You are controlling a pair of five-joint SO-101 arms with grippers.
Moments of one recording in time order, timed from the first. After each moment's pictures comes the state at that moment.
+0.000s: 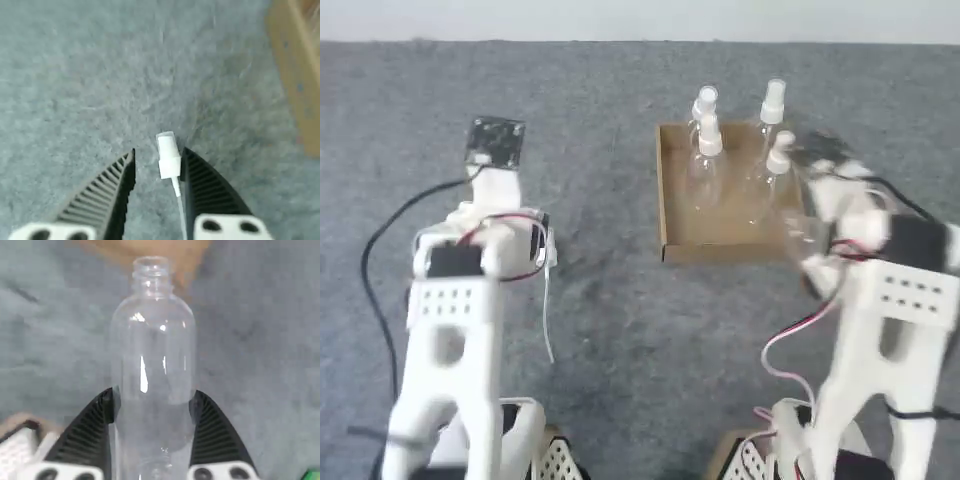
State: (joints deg) left arm -8.3 -32.9 44.7 58.2 -5.5; right arm 16.0 -31.2 20.4 93.8 42.9
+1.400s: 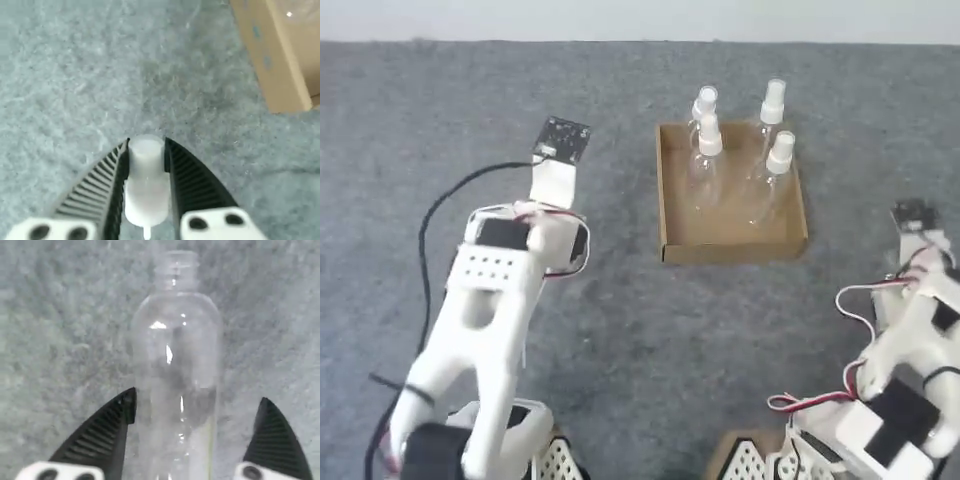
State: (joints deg) left arm 2.0 -23.3 42.2 58.3 -3.8; right arm 37.0 -7.9 40.1 50.1 44.5
